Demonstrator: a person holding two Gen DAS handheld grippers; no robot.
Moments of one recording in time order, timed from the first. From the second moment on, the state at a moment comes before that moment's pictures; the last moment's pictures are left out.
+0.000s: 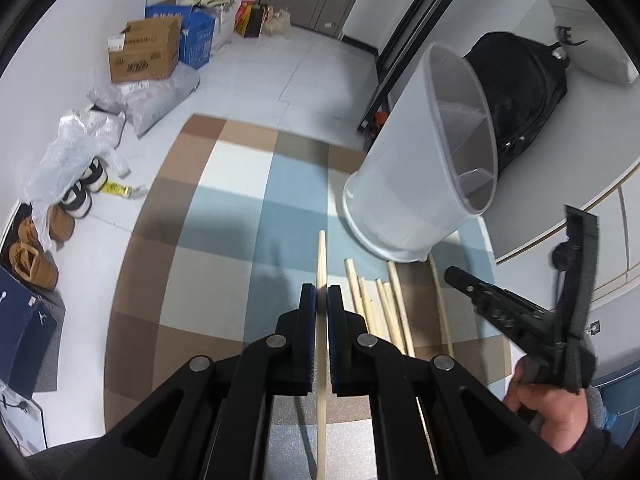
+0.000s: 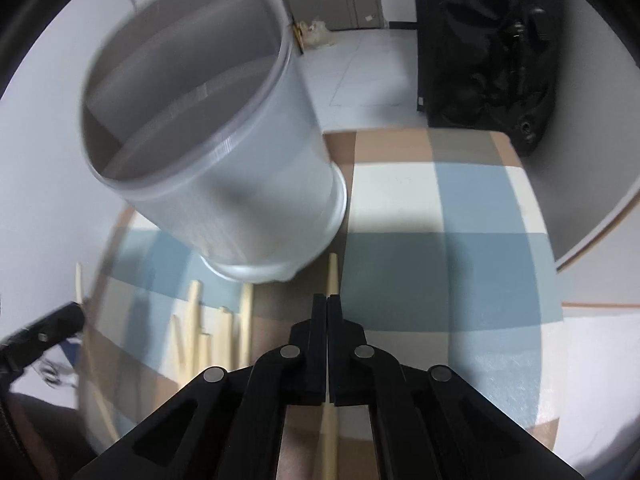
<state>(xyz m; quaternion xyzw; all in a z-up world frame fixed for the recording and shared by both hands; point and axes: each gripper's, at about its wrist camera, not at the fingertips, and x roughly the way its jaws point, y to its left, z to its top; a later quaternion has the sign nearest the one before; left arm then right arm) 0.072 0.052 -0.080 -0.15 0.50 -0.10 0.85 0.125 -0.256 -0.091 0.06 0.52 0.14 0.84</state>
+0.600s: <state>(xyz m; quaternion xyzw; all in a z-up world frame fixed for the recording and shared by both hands) 0.058 0.052 -0.068 -0.14 0.48 -0.10 0.86 0.138 -0.243 -0.103 0.00 0.53 0.17 0.83</state>
